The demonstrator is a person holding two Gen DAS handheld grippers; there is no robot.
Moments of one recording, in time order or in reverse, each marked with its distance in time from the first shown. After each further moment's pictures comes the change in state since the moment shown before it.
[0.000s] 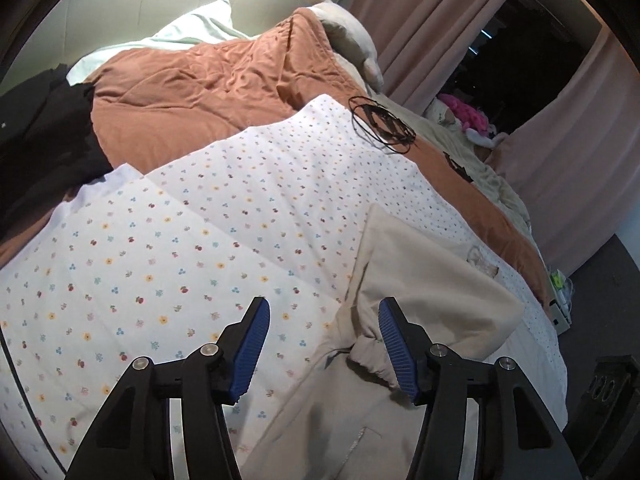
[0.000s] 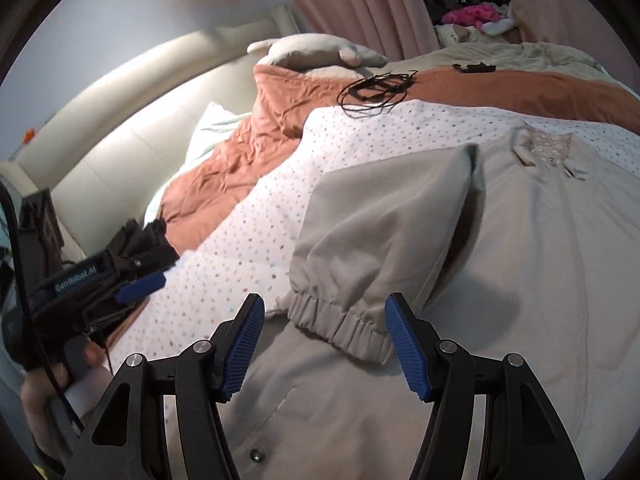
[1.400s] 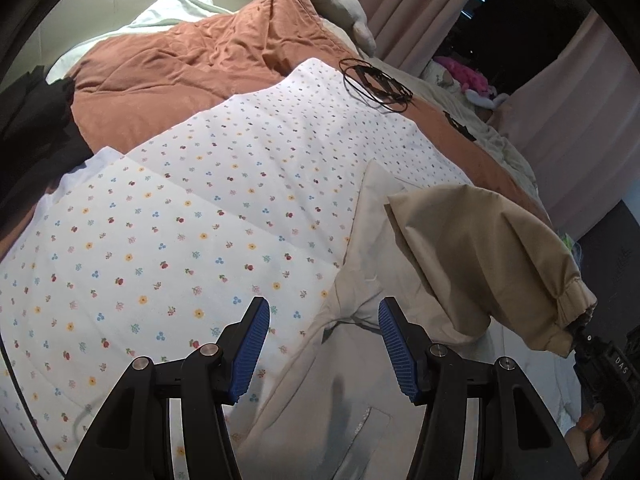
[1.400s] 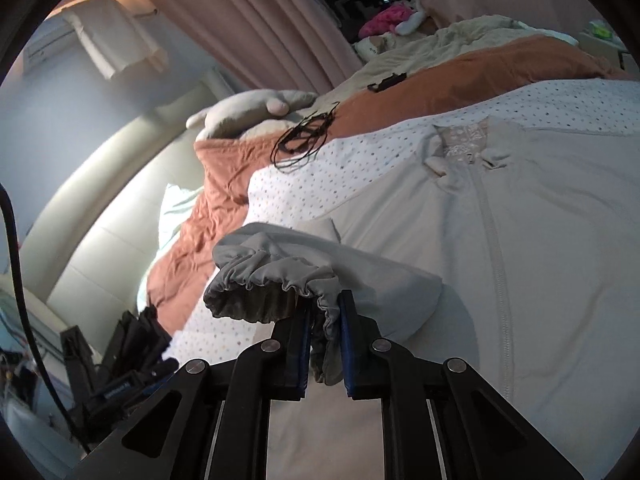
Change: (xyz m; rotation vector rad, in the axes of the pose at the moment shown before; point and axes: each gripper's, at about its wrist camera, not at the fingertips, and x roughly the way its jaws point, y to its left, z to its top) left arm 0.024 -0.024 -0.015 0.092 0.115 0.023; right arm -0.072 -0.114 0.026 0.331 -0.174 -0.008
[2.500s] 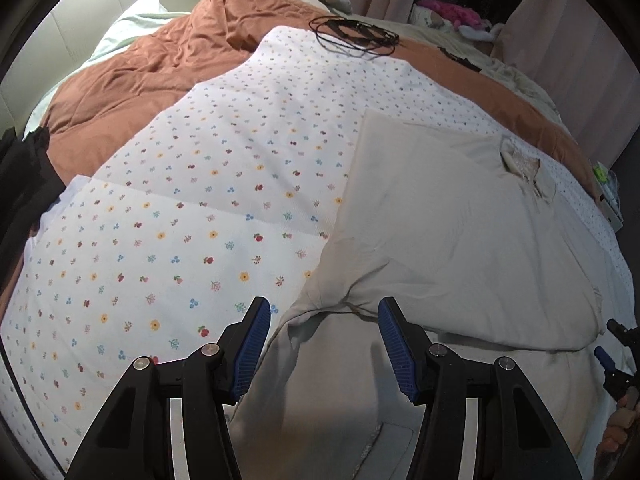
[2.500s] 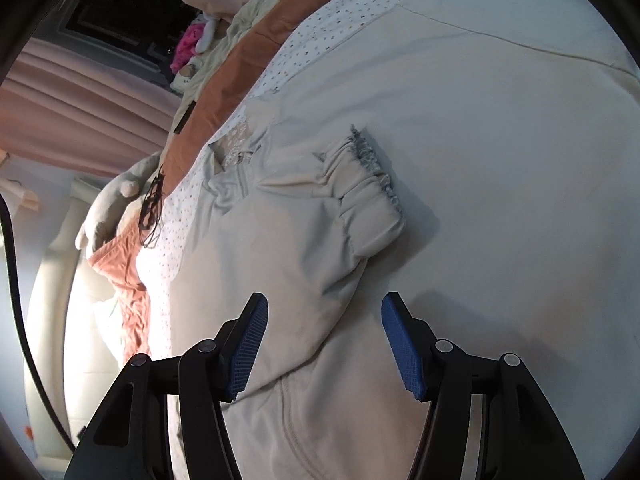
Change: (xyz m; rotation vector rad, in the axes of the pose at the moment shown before) left arm 0.073 -0.043 -0.016 0.197 0.114 0.175; right arm -0.038 -0.200 -0.030 0.554 0.020 -0.252
